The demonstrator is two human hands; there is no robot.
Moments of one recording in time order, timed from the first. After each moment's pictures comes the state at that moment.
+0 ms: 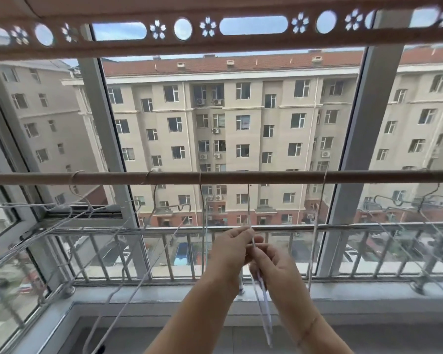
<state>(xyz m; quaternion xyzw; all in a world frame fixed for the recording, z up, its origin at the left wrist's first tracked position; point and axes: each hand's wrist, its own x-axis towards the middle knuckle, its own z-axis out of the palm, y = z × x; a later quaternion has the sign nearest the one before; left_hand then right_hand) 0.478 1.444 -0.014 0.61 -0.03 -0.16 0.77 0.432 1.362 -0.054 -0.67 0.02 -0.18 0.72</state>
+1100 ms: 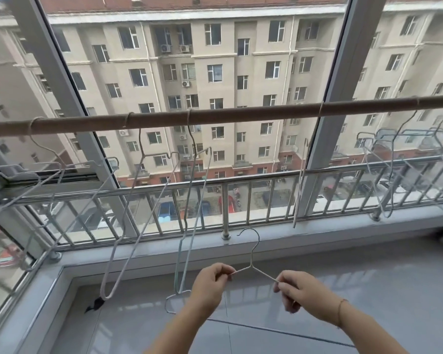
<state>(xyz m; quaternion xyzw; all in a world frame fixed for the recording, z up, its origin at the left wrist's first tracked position) 0.466 1.513 -0.207 0.84 -0.13 -0.19 0.49 0.365 1.307 -0.188 -0.85 0.11 0.12 0.50</state>
